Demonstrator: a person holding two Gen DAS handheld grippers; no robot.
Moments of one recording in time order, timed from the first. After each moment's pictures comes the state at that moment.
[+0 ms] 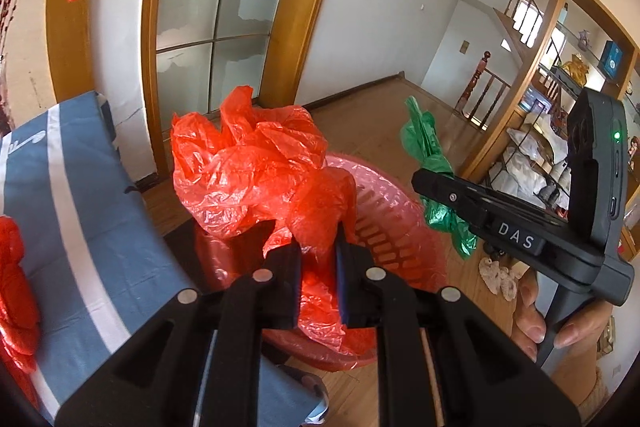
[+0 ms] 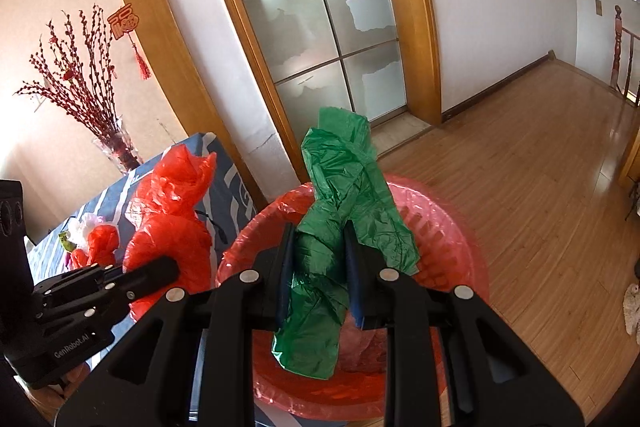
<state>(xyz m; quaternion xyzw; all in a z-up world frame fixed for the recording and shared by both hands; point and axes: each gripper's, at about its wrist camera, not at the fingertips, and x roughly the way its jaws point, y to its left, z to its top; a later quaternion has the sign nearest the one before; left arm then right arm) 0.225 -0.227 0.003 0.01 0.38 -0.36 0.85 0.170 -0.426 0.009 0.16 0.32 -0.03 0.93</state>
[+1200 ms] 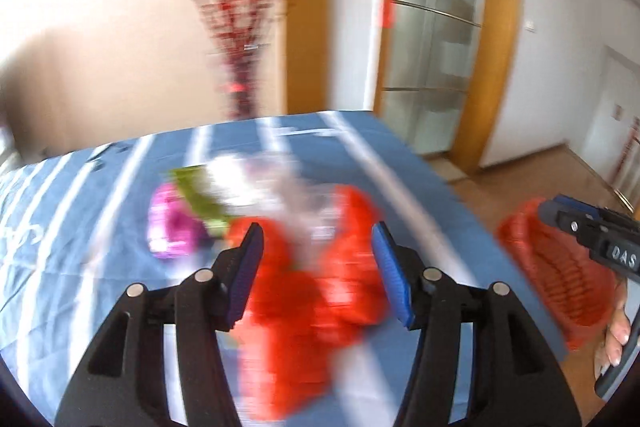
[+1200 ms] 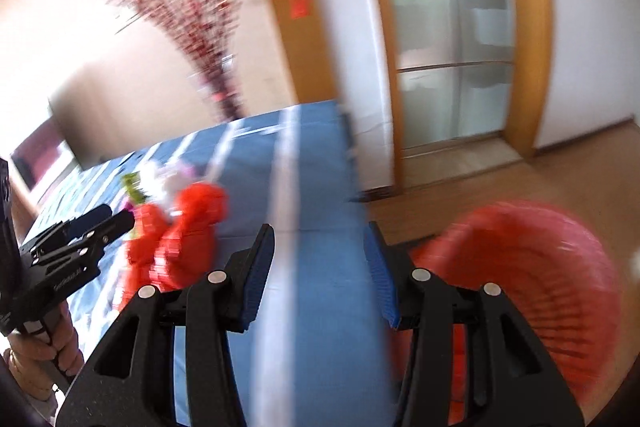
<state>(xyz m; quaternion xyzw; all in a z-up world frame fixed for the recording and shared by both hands) 0.229 0.063 0.014 -0.01 0.31 -0.02 0.95 0.232 -0.211 0.010 0.05 0.33 0.16 0.93</state>
